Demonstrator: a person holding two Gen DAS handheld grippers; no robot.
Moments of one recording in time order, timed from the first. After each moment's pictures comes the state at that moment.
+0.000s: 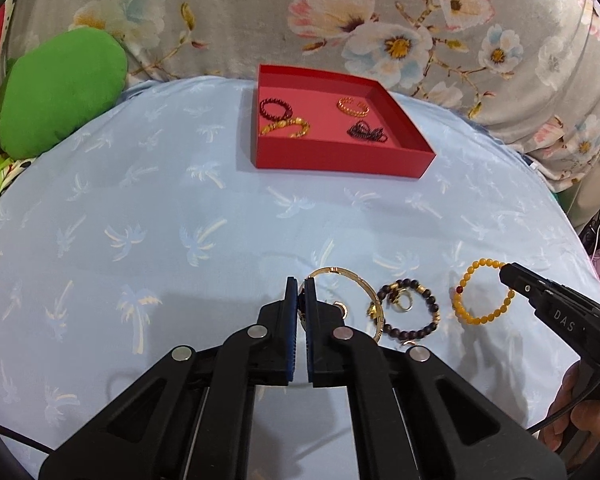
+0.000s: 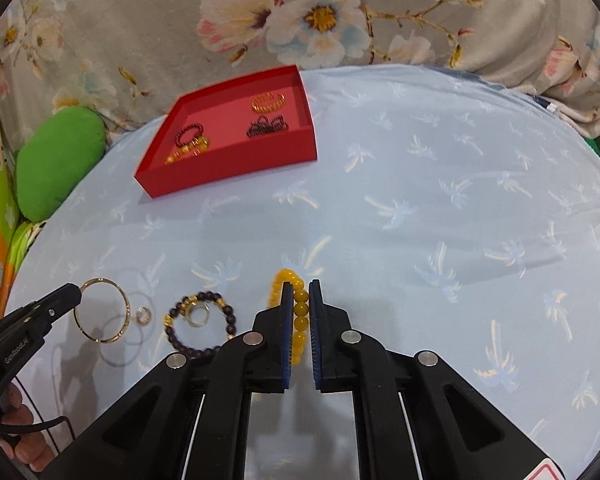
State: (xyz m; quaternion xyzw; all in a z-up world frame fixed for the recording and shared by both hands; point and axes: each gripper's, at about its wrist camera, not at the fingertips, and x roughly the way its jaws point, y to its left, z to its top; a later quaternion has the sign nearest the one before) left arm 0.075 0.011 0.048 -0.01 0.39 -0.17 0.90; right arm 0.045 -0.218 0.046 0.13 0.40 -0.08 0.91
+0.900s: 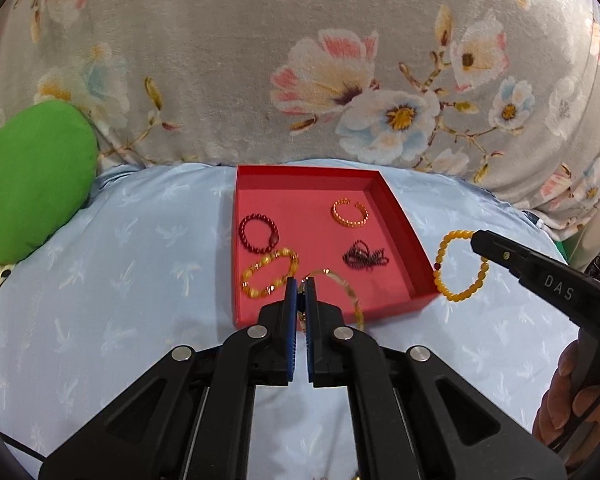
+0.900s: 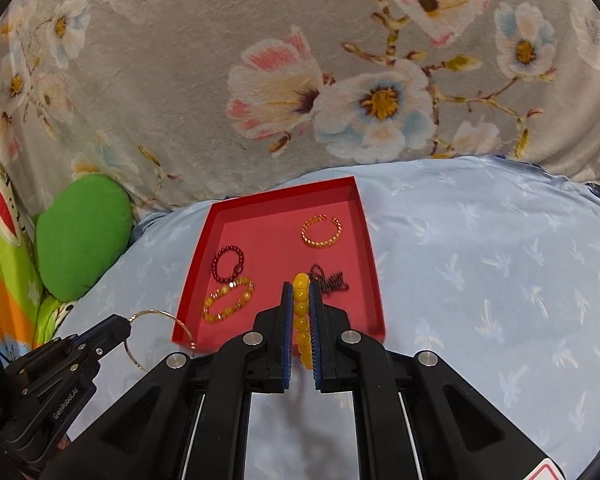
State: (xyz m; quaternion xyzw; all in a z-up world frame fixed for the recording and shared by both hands) left arm 0.211 -0.032 0.124 -0.01 0.33 -0.18 0.92; right arm 0.207 -0.232 0.134 0.14 0.33 -0.02 0.93
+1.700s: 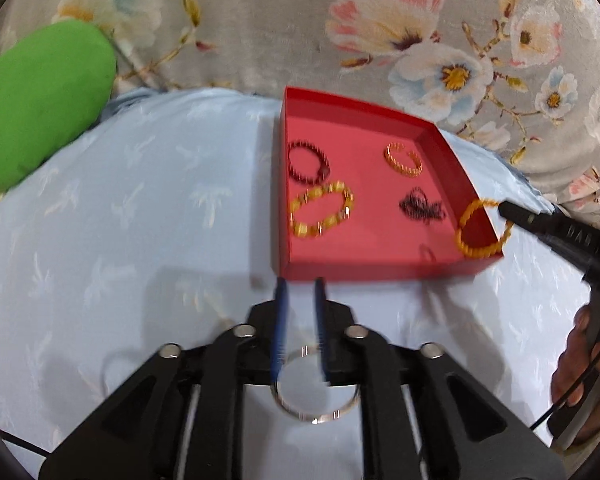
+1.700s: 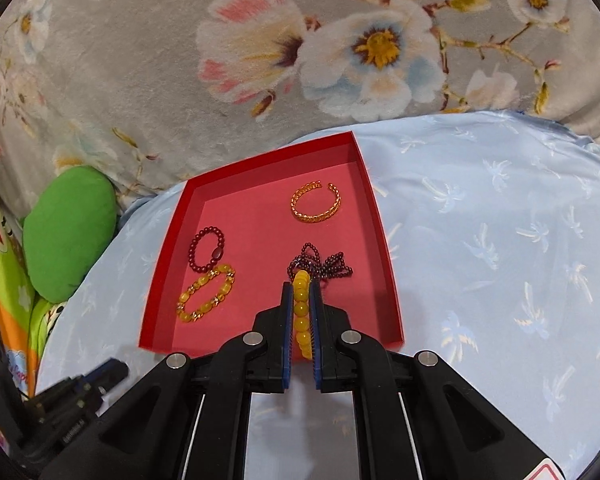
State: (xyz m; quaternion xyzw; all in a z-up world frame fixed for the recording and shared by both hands) left arm 0.220 0.007 0.045 -0.05 0.41 -0.15 0.90; right arm 0.240 -0.243 0.082 0.17 0.37 -0.01 0.92
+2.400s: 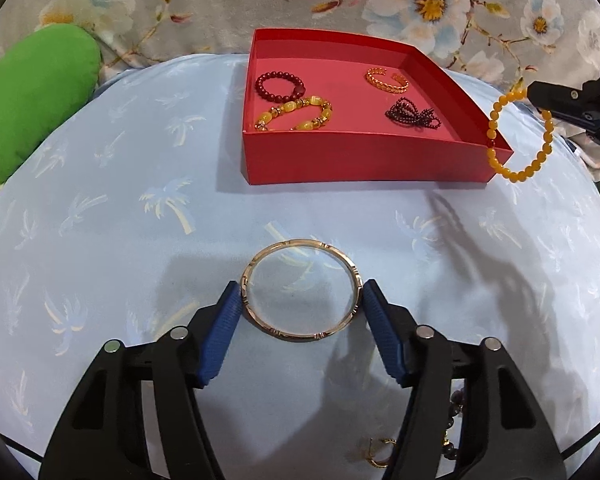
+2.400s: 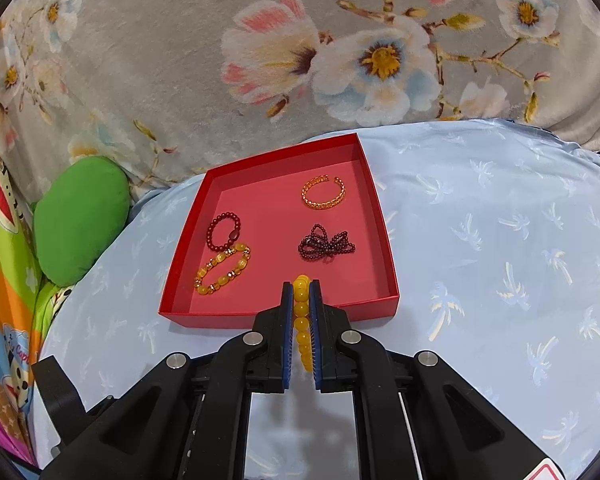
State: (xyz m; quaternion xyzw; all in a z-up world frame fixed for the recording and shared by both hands) left arm 0.184 -0.026 -0.005 0.02 0.43 -0.15 0.89; right arm 0.200 -0.230 0.092 0.15 0.36 -0.01 0.92
